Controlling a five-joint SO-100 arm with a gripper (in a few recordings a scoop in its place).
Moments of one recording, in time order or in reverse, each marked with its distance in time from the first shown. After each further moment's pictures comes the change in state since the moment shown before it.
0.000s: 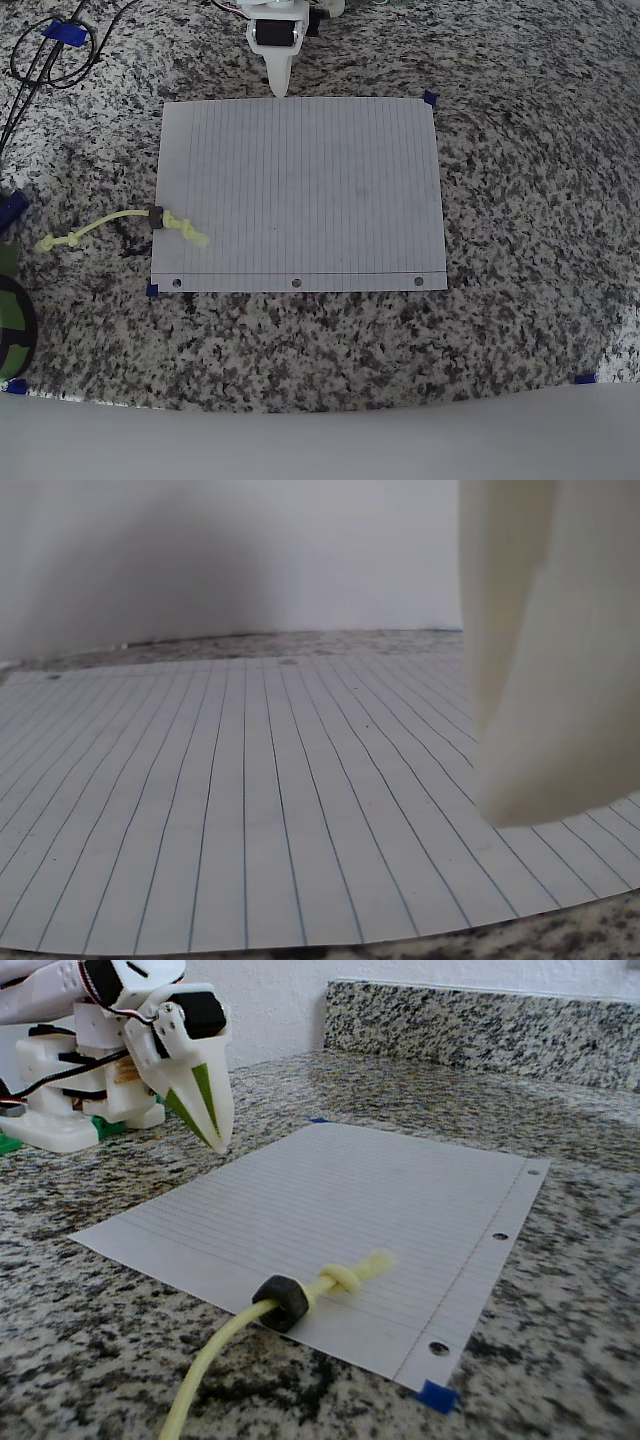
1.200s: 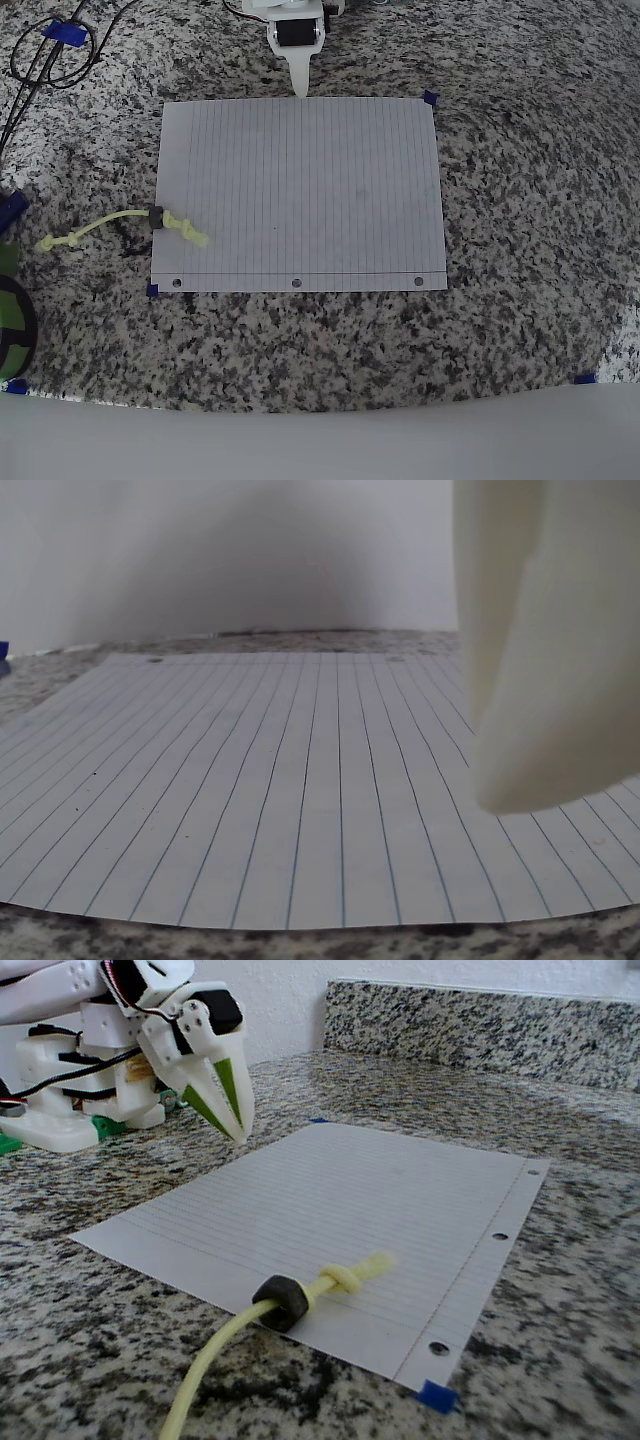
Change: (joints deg) arm -8.6 0.0 0.1 -0.7 0.3
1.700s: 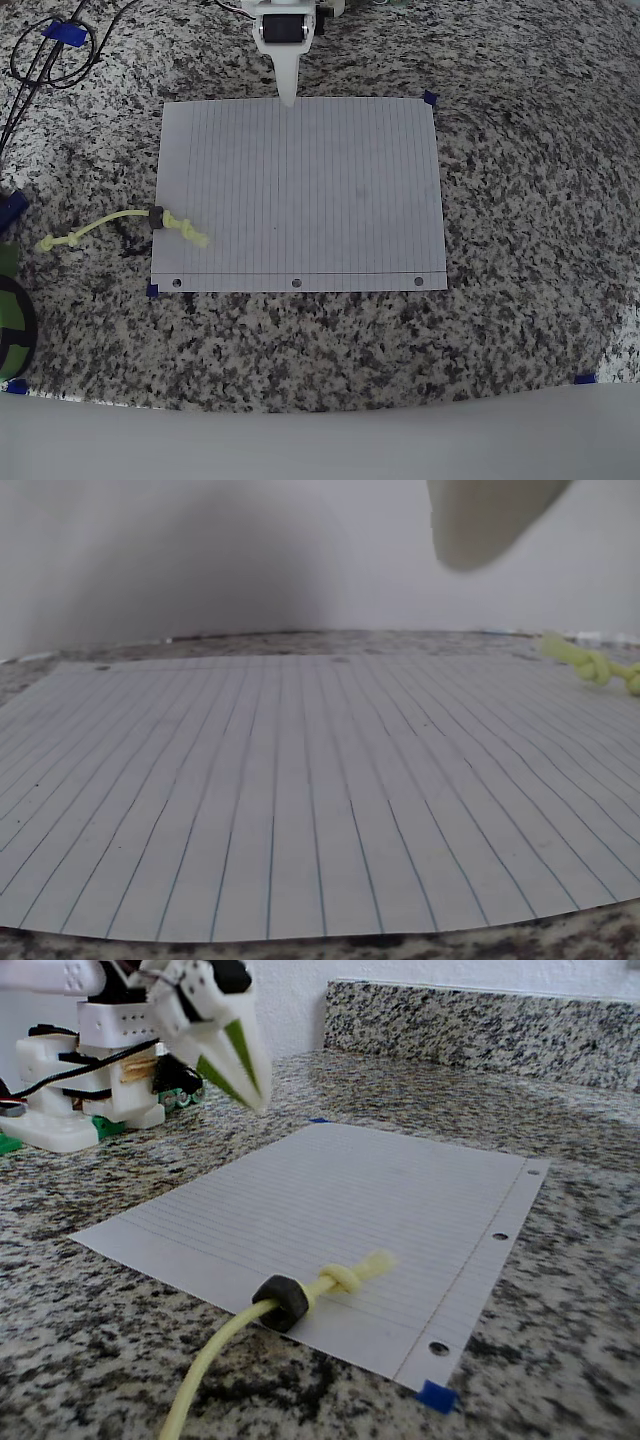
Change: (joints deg) arm 4.9 -17.3 -10.5 -13.5 0.1
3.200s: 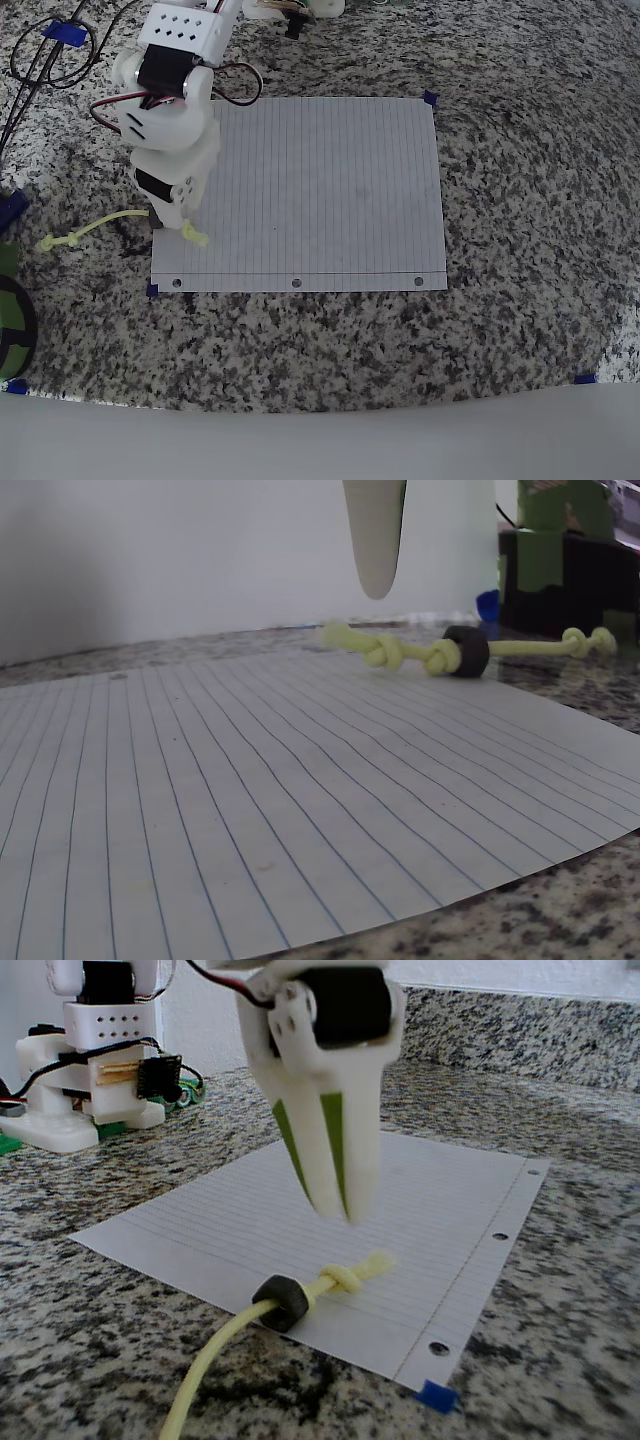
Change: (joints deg) arm 17.5 -101.8 -82.0 5.4 -9.3
